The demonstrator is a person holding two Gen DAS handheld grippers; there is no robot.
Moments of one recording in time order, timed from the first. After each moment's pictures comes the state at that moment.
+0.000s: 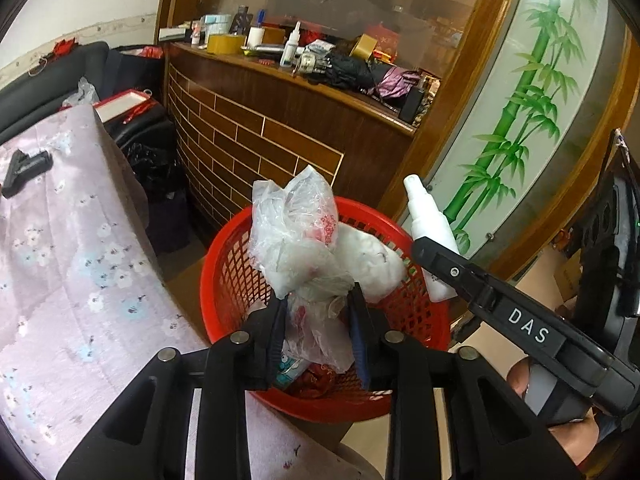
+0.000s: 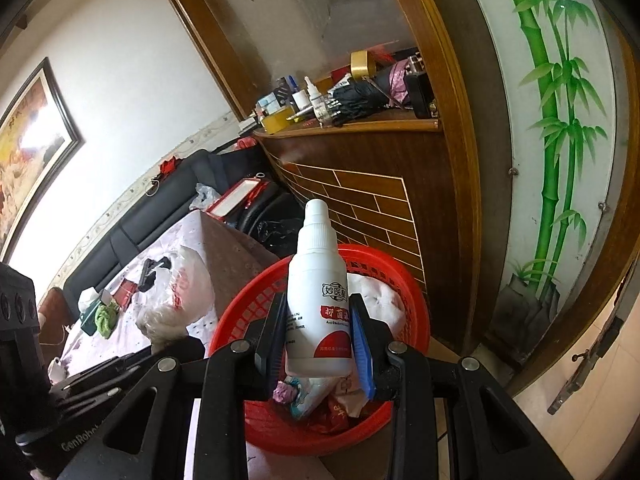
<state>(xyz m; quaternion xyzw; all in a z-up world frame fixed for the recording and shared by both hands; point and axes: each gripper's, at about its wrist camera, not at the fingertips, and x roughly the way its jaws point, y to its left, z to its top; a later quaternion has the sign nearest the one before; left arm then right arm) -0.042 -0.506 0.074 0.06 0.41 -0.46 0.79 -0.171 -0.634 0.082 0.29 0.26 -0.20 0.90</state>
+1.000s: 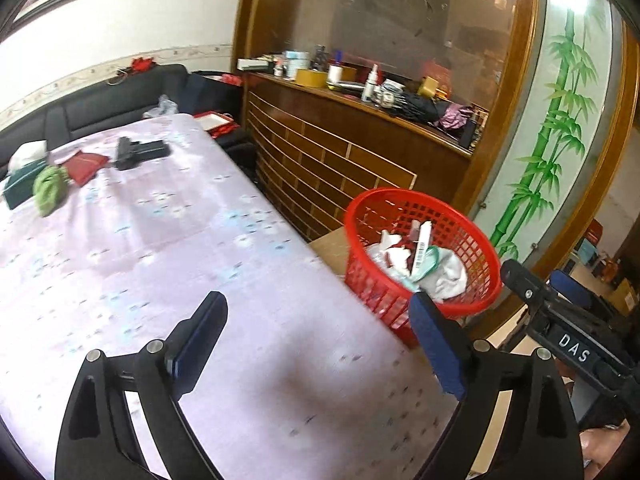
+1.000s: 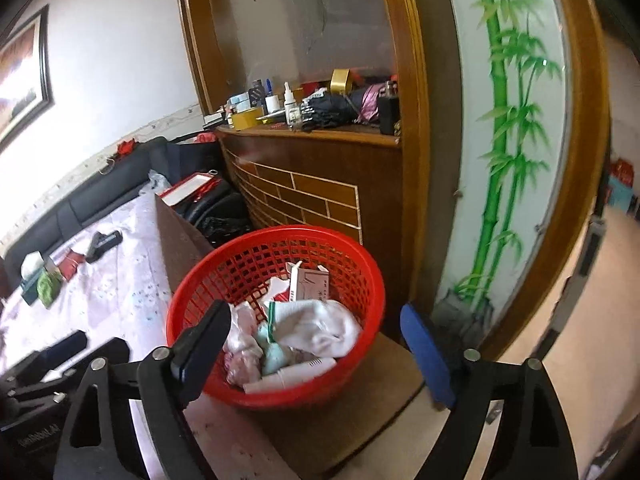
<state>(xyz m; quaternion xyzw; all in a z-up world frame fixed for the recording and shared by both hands) -0.077 -0.362 0.082 0.05 0.34 -0.35 0.87 -0.199 -0.562 0.089 0.17 0.27 -0.32 0.89</state>
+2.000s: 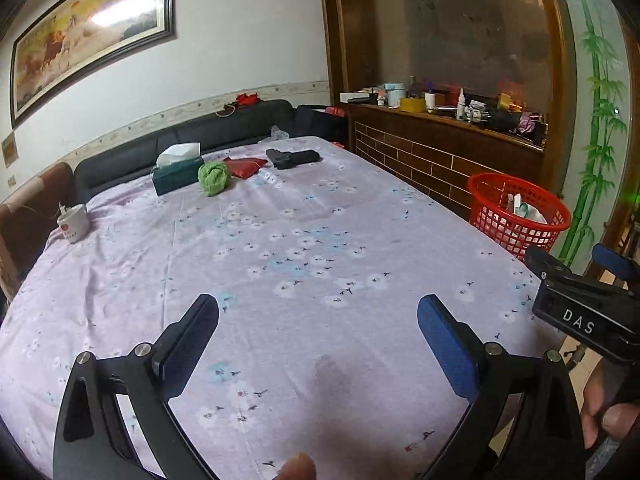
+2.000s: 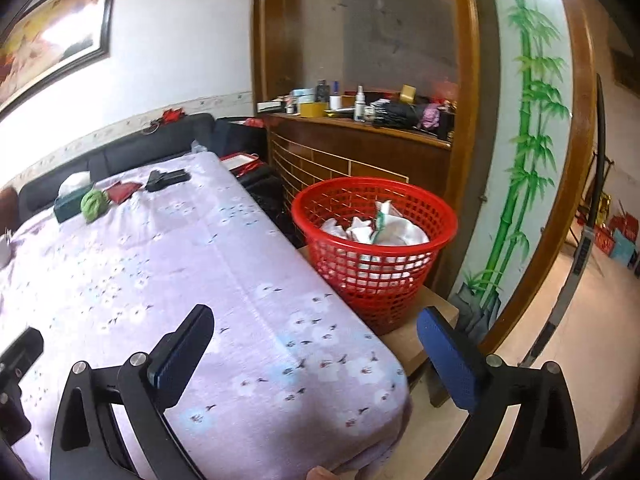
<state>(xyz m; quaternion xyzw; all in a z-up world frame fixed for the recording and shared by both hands) -0.164 -0.197 0.072 0.09 0.27 -0.19 0.94 -0.220 -0.388 0.063 0.09 0.27 -0.28 0.92</state>
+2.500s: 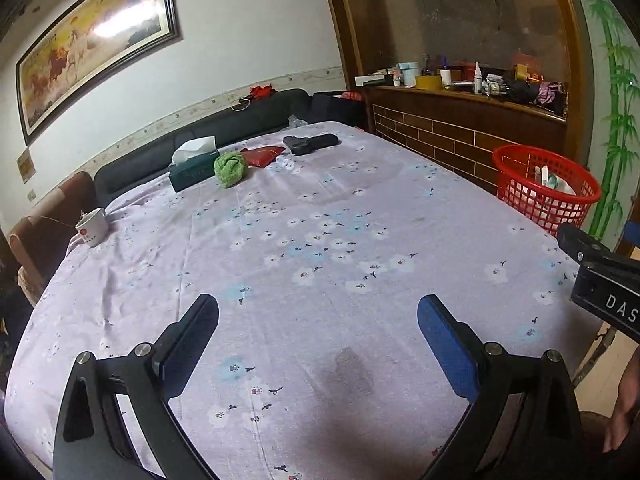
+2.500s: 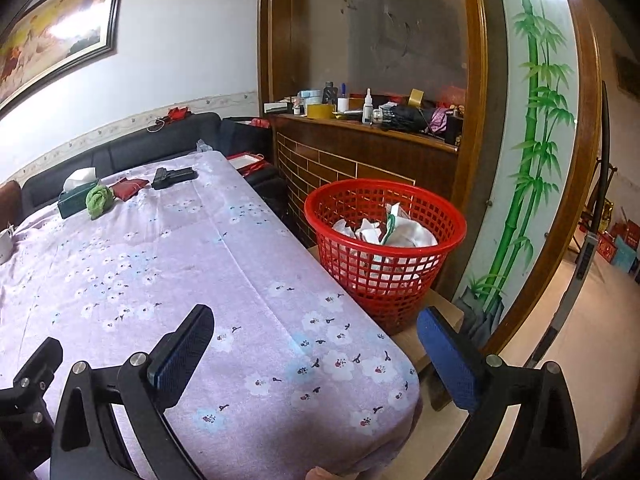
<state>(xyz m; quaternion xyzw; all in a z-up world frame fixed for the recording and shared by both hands) -0.154 -0.212 0.057 0.14 0.28 -0.15 0.94 -0.217 -0.383 0.061 0.09 0.27 -0.28 0.92</state>
